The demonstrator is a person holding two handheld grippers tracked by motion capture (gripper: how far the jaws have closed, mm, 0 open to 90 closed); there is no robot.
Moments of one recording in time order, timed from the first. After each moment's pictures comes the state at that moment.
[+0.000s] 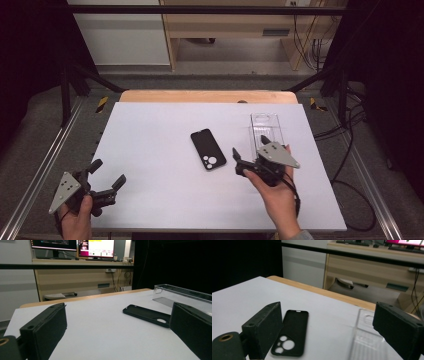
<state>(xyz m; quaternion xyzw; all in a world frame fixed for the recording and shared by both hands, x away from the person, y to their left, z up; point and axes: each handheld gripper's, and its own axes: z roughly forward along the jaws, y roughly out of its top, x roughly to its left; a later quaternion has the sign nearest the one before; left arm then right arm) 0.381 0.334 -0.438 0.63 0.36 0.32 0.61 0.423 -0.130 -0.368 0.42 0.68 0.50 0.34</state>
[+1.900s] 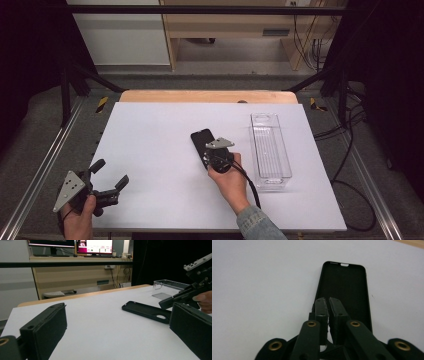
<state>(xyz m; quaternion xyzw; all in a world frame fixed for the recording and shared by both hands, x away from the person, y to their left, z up) 0.383 0.330 -0.438 0.64 0.35 0.32 0.60 0.499 -0.041 -0.455 0.43 0.79 0.38 0.21</state>
